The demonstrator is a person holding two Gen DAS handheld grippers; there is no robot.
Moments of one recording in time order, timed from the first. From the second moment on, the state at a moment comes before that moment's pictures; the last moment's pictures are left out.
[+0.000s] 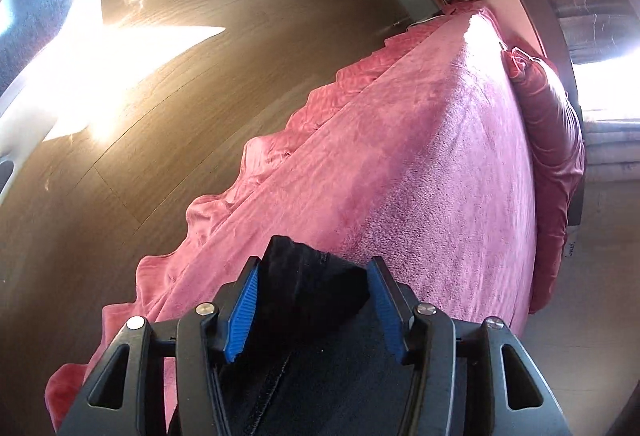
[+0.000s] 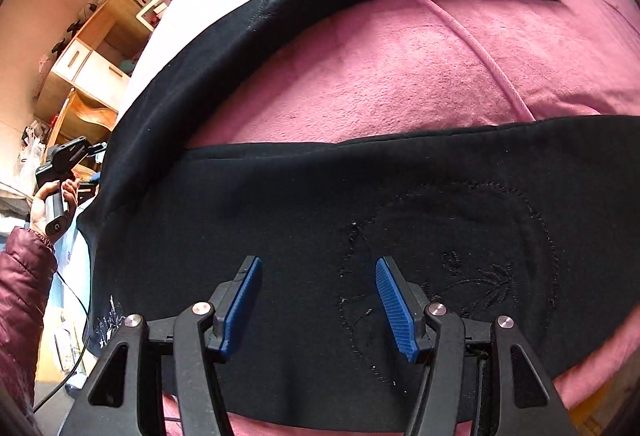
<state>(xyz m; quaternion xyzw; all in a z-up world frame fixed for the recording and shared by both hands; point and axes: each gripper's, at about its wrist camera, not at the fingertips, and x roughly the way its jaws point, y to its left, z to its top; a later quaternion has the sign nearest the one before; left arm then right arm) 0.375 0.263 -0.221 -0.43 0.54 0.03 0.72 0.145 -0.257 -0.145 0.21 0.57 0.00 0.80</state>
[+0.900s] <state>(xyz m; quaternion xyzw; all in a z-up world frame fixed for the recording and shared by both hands) 0.108 0.183 -0.020 -0.23 0.31 -0.27 0.88 0.361 -0.313 -0.103 0.38 0.47 0.04 0.79</state>
